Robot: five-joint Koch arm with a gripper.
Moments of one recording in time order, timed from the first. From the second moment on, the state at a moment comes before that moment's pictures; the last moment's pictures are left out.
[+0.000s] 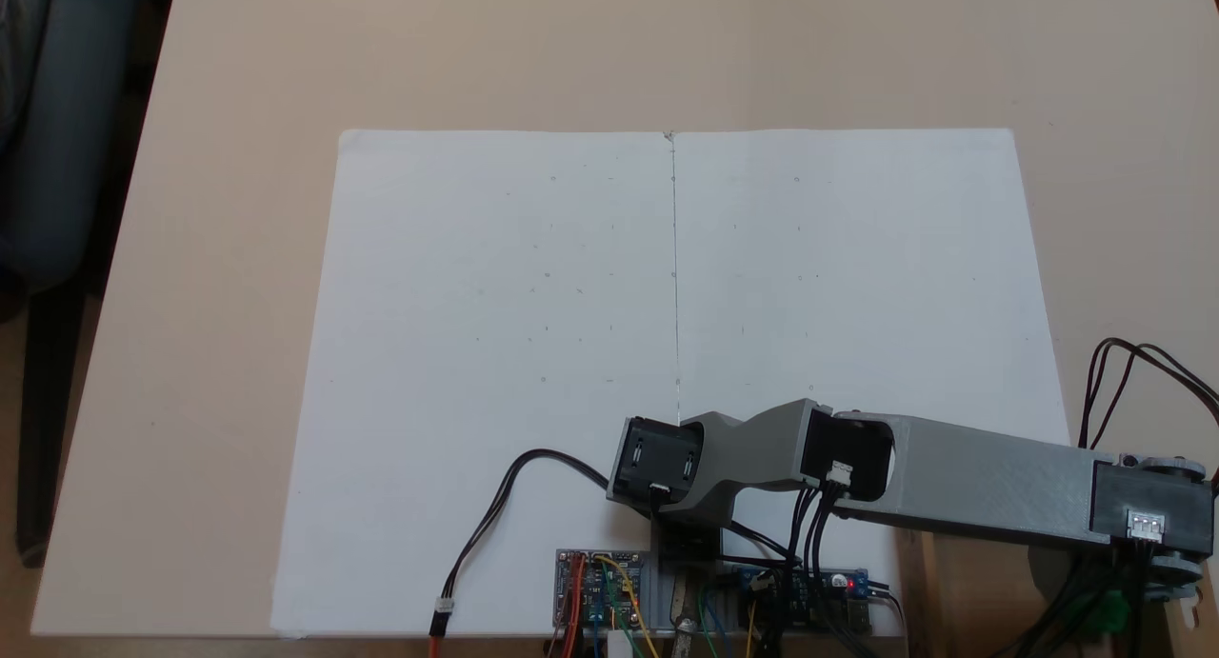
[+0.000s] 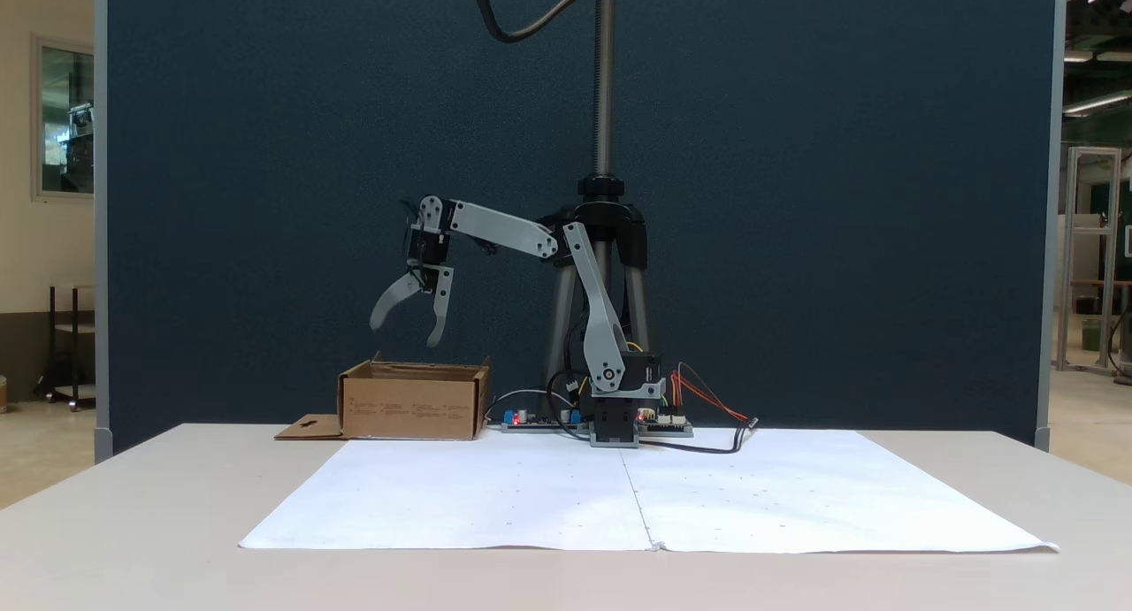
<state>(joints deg) 103.4 70.2 51.9 68.1 -20.3</state>
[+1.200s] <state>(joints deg) 8.5 85.1 59.1 55.8 -1.3</state>
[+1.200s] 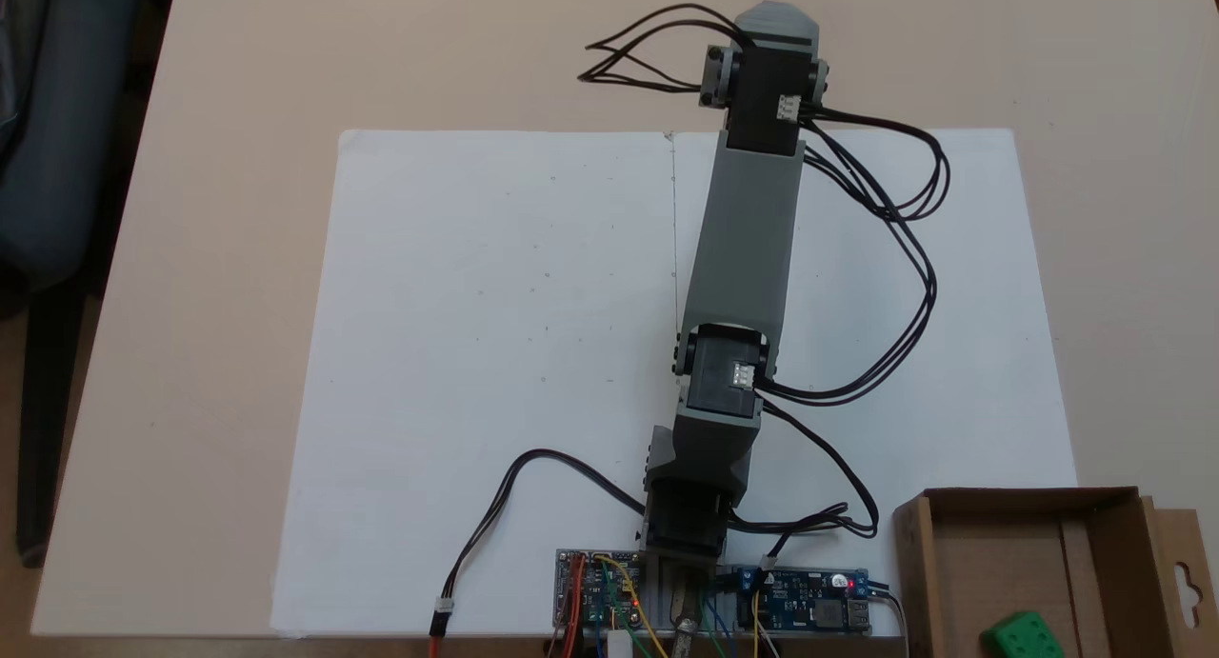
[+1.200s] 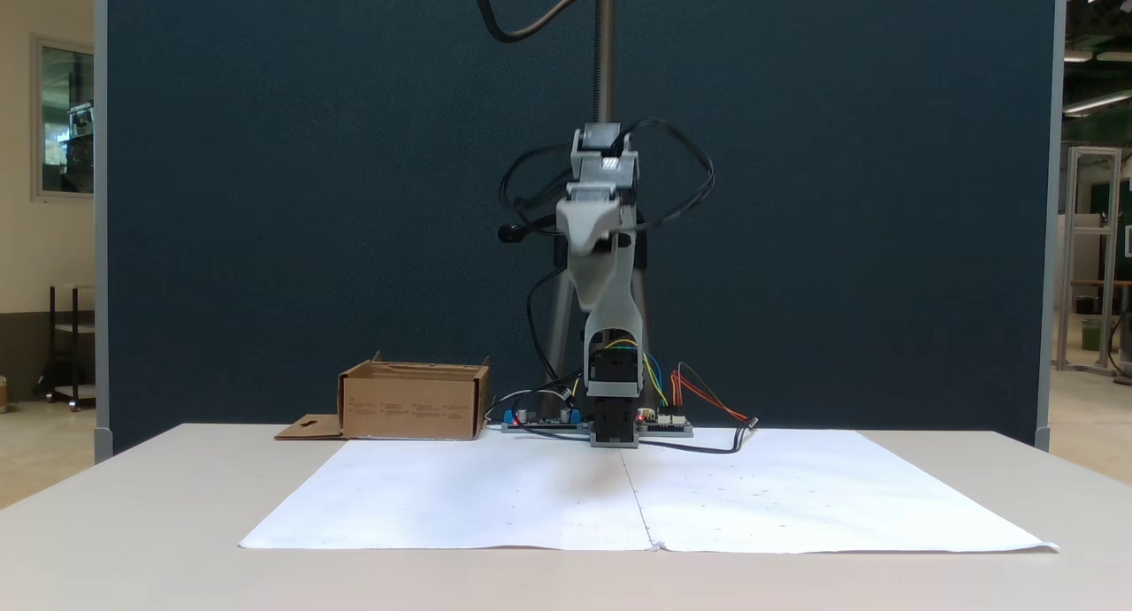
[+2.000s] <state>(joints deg) 1.3 119.7 135.5 1.1 -1.4</state>
